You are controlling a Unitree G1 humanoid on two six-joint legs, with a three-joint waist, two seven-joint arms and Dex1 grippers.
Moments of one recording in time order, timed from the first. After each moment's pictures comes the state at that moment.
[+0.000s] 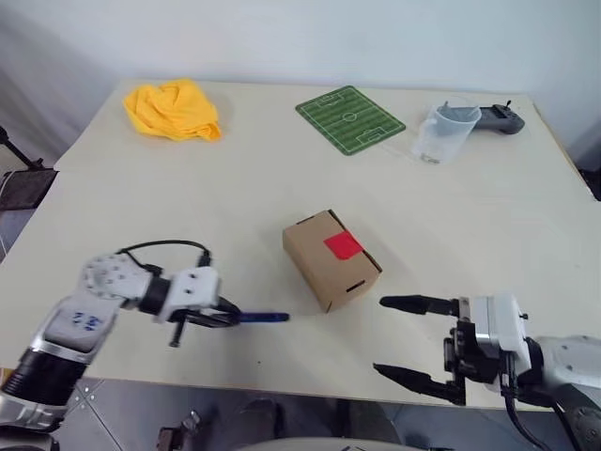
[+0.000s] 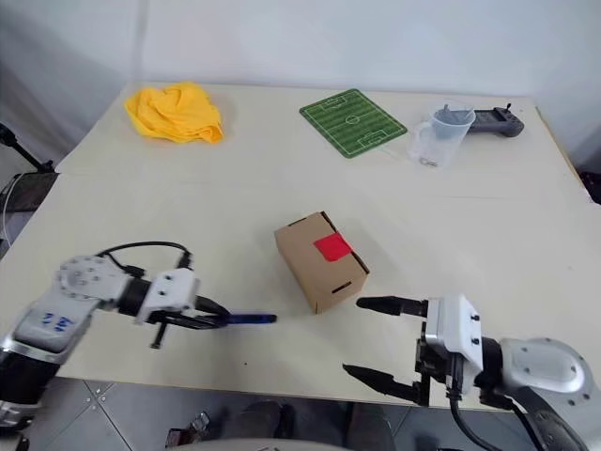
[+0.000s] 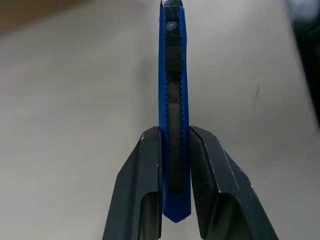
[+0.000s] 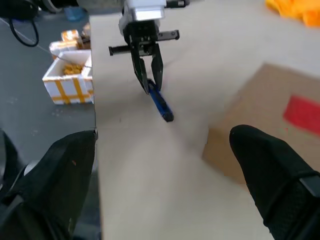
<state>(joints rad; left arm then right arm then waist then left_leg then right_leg) -0.36 0.83 -0.27 -0.22 -0.12 0.31 -1.23 0.40 -0.82 -0.31 -0.77 0.69 0.35 1.01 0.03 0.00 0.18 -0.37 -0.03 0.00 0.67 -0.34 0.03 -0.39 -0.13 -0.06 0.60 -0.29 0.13</state>
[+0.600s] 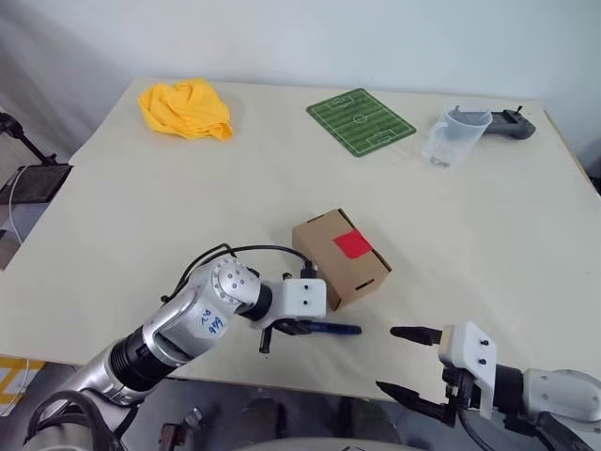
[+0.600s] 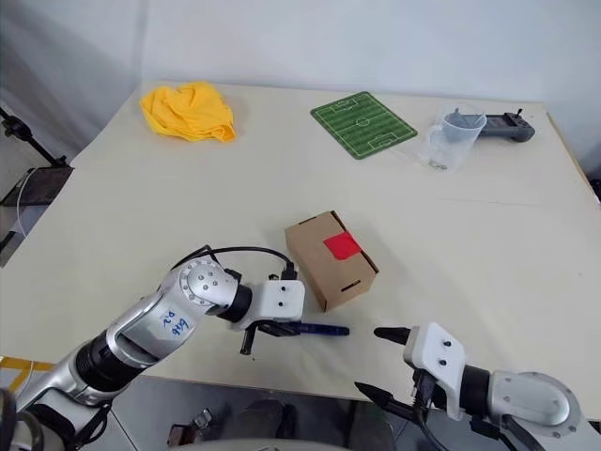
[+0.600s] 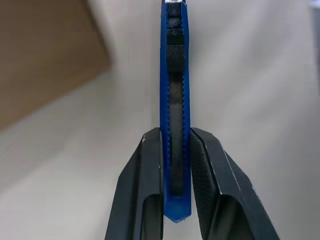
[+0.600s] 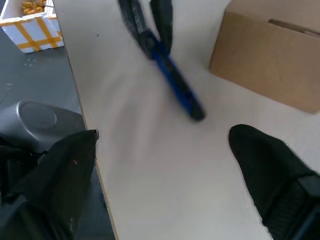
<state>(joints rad) -0.62 0.64 -0.66 -0.55 0.07 0.98 -1.11 0.41 -0.82 -0.15 -0.80 0.48 0.46 0.85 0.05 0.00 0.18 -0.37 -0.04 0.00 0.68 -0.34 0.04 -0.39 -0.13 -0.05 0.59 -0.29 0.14</state>
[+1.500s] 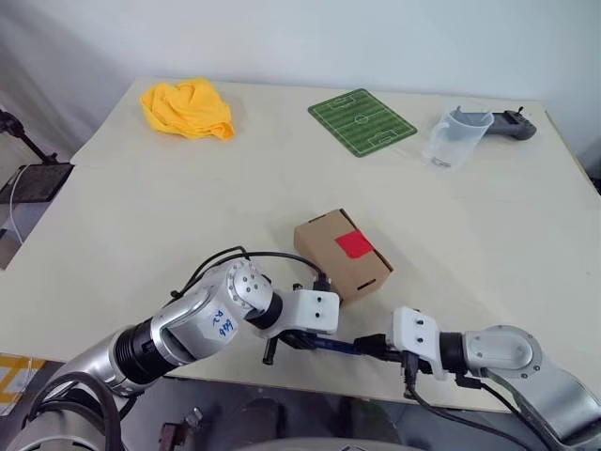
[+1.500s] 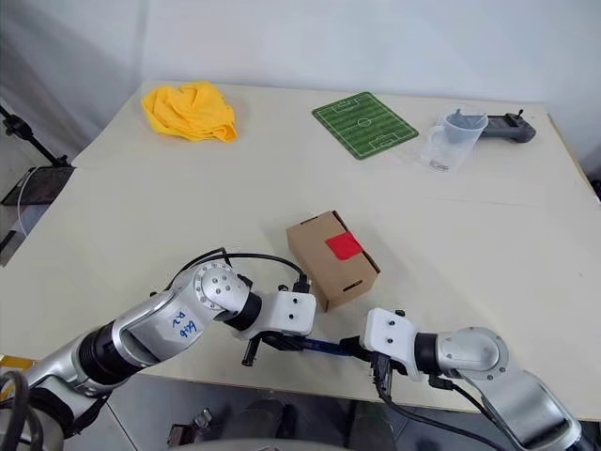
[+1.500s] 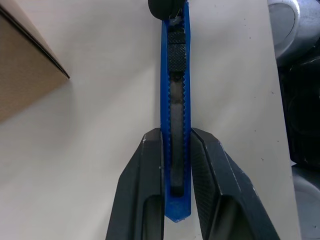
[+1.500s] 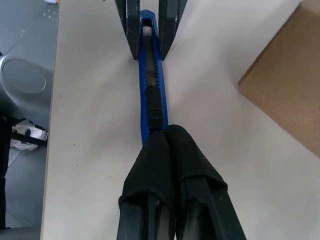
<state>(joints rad) -0.71 0.65 -0.75 -0.54 0.00 1.03 -1.08 0.05 -0.85 0.19 -0.59 0.25 0.41 0.92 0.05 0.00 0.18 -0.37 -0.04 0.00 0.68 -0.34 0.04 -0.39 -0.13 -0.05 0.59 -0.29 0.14</state>
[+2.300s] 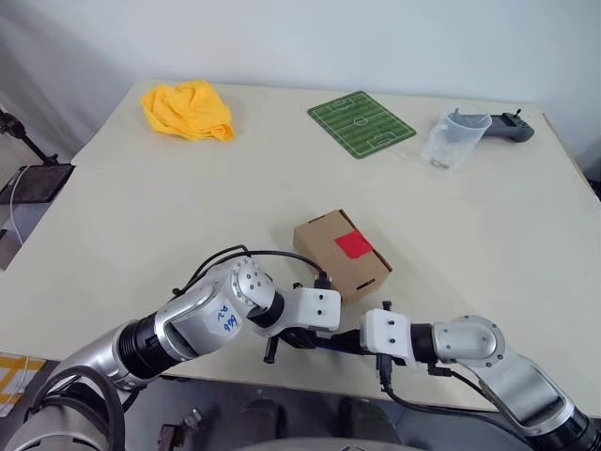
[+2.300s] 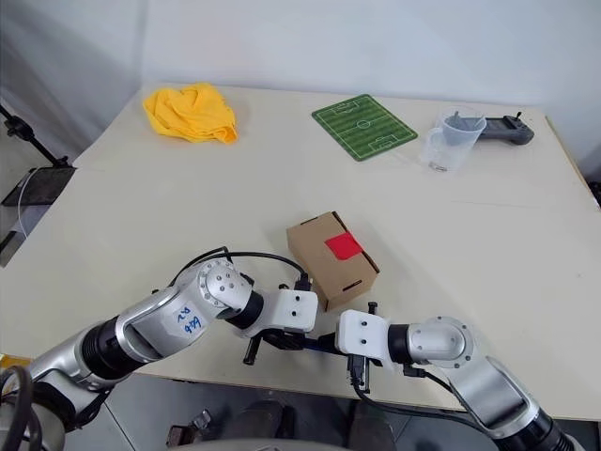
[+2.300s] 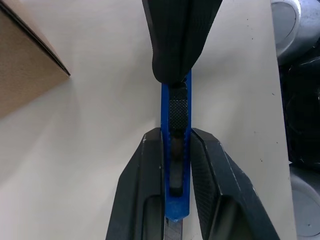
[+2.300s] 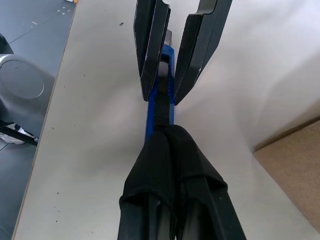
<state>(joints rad) -0.74 0.64 -0.77 -0.53 -0.02 1.07 -1.06 -0.07 -0.76 0.33 -0.52 0.14 0.33 0.95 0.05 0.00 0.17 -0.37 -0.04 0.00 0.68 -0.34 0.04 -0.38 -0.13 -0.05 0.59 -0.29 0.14</state>
